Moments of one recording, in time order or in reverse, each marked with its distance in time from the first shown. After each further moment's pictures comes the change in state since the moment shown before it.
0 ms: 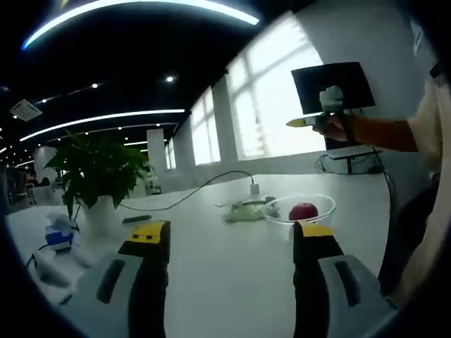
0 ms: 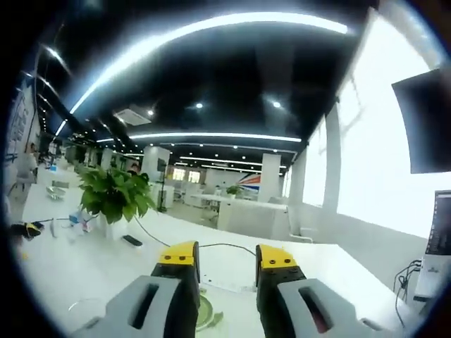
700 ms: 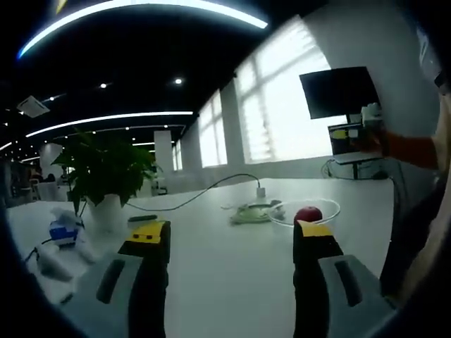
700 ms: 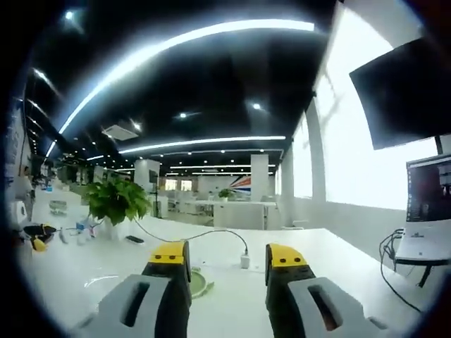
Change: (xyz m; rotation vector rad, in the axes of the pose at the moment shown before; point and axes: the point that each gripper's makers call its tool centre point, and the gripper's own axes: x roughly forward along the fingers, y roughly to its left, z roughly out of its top) left arm -0.005 0.010 -0.005 -0.023 -0.011 0.031; right arm -0.106 -0.035 -0.051 0.096 -0.017 -0.028
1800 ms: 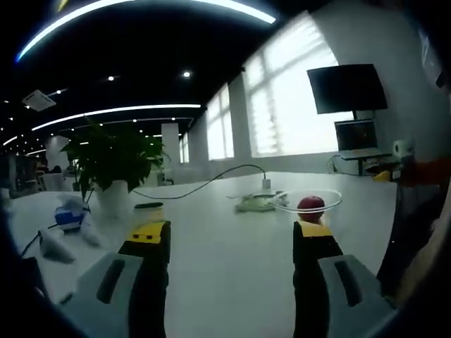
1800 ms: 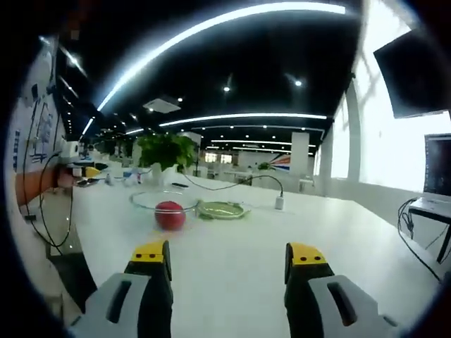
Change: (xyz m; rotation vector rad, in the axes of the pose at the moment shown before) left arm -0.017 0.005 -0.024 -0.026 0.043 0.046; right arm -0.111 0.031 -0.130 -0.068 0.171 0.235
